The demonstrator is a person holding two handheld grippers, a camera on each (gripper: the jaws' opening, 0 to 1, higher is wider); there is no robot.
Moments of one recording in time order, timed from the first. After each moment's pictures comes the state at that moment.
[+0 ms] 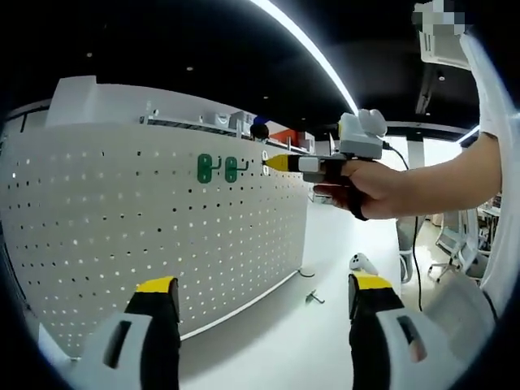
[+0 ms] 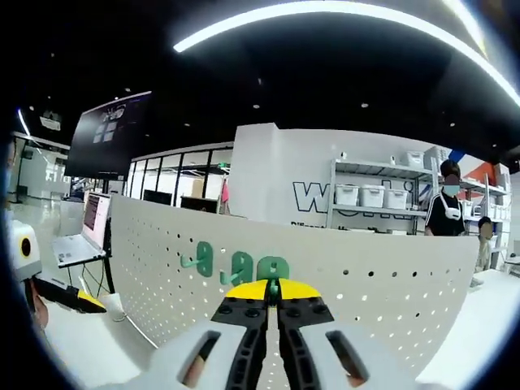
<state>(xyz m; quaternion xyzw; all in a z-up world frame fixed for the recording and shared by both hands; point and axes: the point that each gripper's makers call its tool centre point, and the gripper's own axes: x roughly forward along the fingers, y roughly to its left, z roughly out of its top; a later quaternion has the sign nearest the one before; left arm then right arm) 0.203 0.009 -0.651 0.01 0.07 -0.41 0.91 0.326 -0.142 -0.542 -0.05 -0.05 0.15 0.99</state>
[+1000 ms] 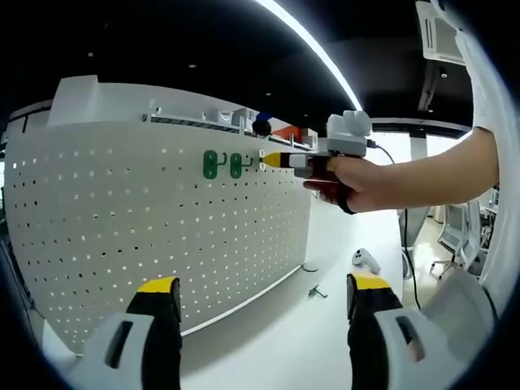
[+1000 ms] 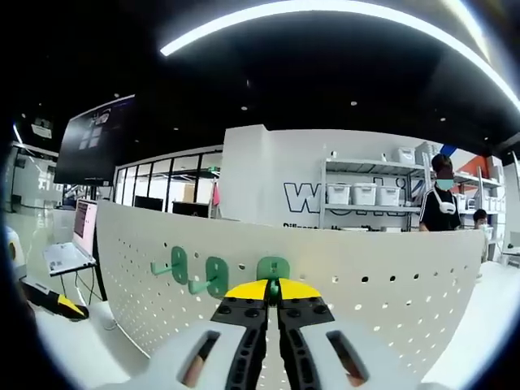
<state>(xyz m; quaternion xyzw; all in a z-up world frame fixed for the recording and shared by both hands) 0.201 0.018 -0.654 0.01 0.07 -0.41 0.91 0.353 -0.150 -0.543 -0.04 -0.05 0.14 0.99</state>
